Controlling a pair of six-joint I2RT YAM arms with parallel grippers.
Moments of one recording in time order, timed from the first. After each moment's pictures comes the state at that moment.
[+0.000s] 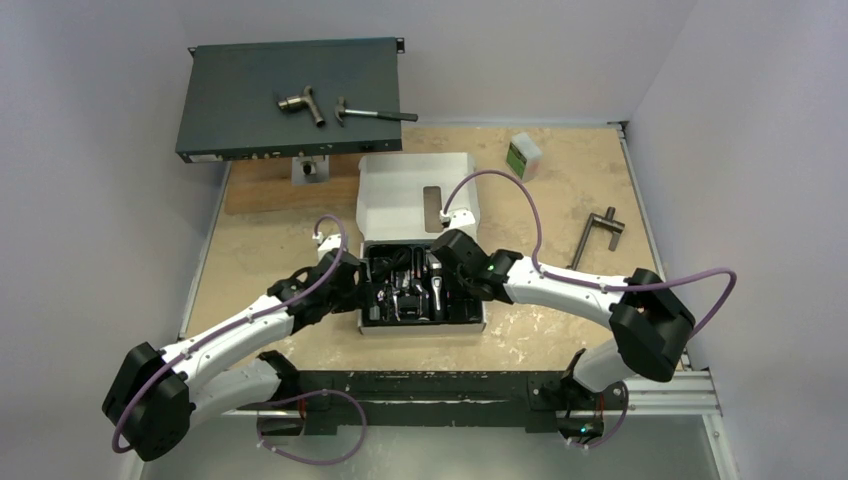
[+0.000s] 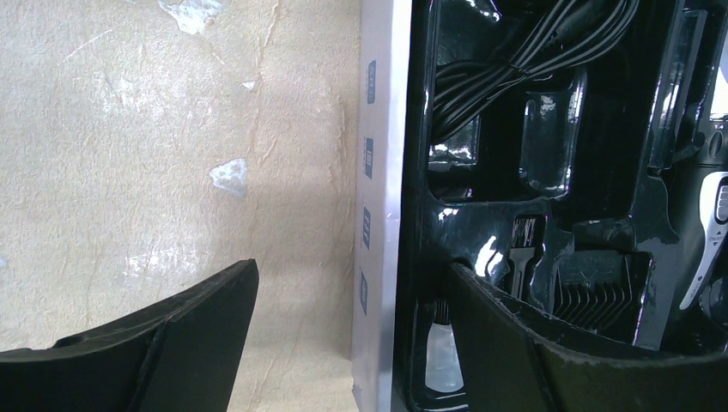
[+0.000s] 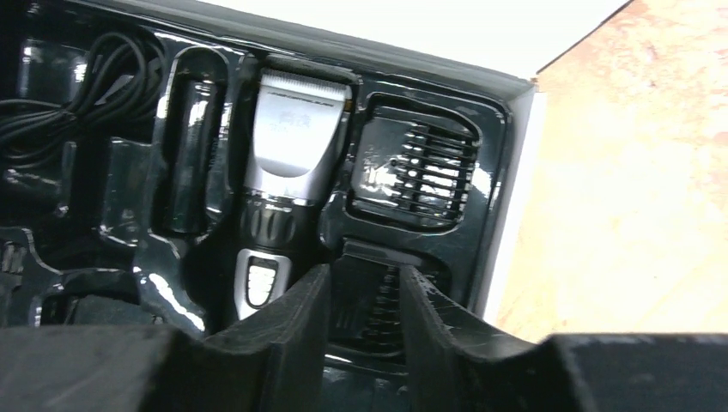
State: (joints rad) left arm -0.68 1.01 0.53 -0.46 -0.27 -0.75; right arm 0.93 1.49 0.92 -0.36 0.46 0.54
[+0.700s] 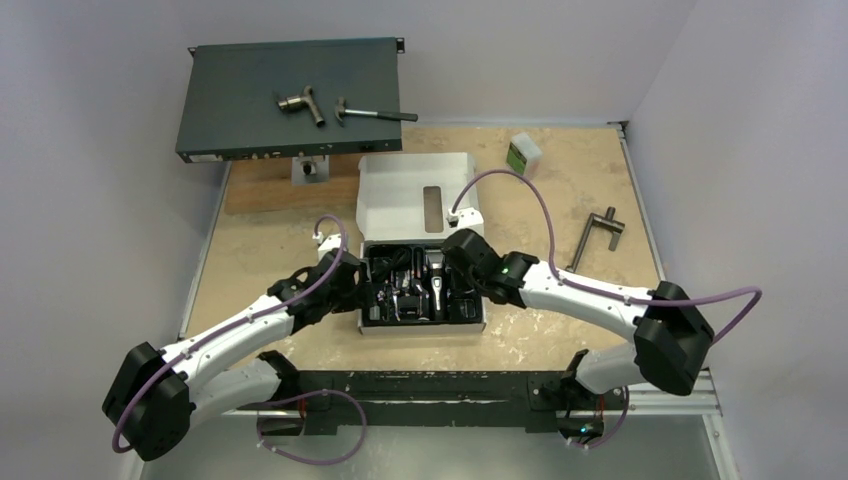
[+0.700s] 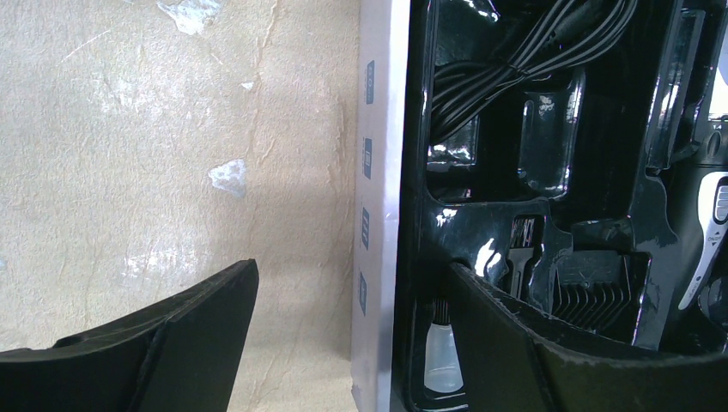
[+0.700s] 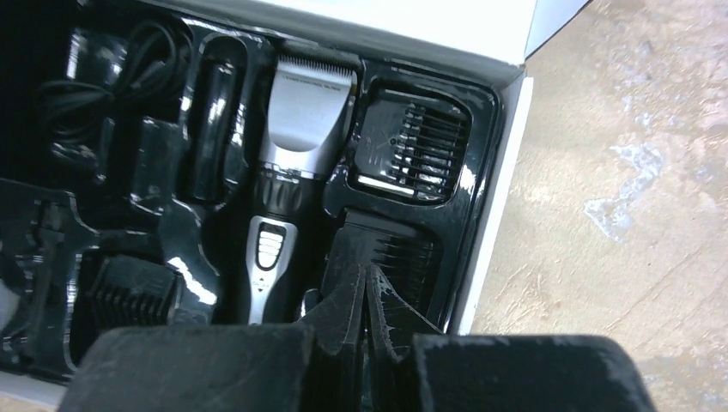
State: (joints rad) left arm -0.68 1.02 0.53 -0.46 -0.27 -0.75; right arm 0.93 1.37 0.90 -0.39 0.43 0.53
